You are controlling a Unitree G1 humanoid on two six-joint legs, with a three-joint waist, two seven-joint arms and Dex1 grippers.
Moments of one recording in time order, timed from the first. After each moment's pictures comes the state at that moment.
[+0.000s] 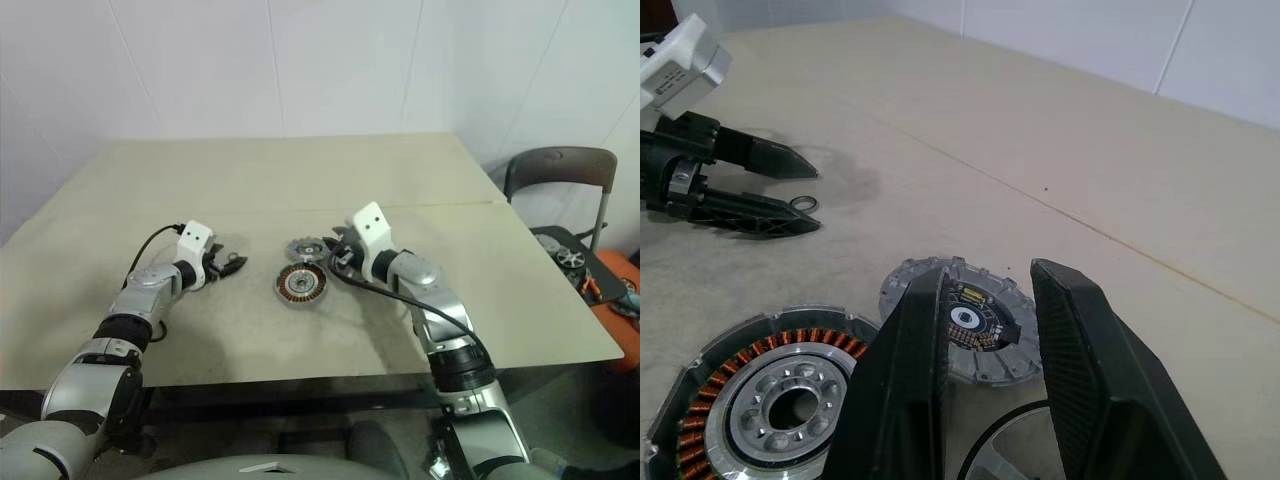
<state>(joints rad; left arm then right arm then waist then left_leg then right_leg) -0.63 0.41 0.02 0.95 -0.07 0.04 -0.65 -0.40 -0.27 0.13 -0.03 0.16 0.48 0.57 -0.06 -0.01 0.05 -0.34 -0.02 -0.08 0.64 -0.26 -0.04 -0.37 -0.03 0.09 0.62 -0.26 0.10</state>
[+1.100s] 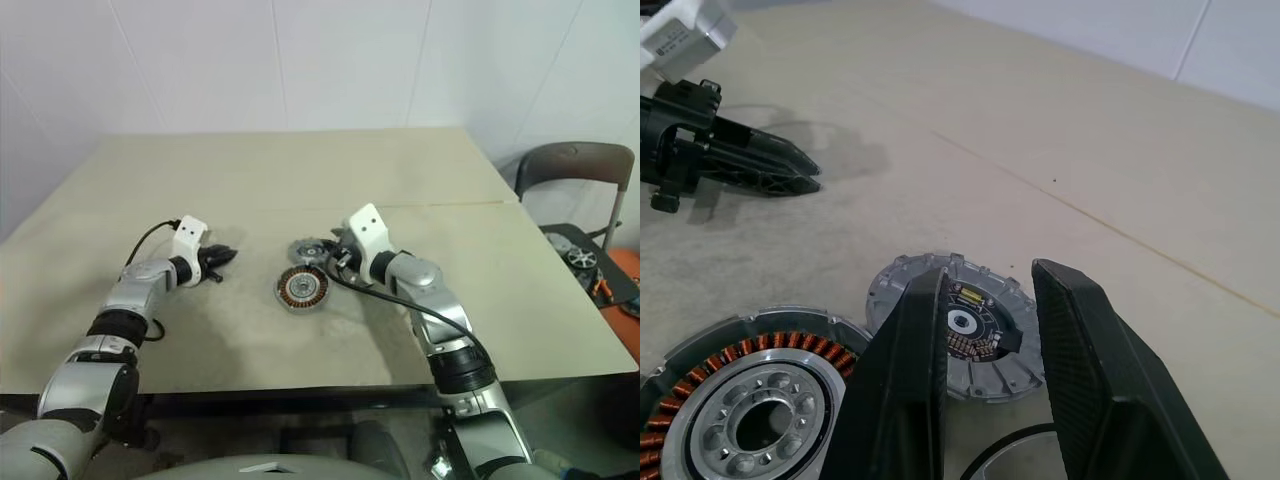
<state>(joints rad) -0.63 0.43 0.04 0.89 -0.08 0.13 -0.71 -0.40 -0.28 0.15 -0.04 0.15 0.49 0.56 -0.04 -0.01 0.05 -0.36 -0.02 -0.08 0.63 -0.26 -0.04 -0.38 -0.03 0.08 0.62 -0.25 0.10</state>
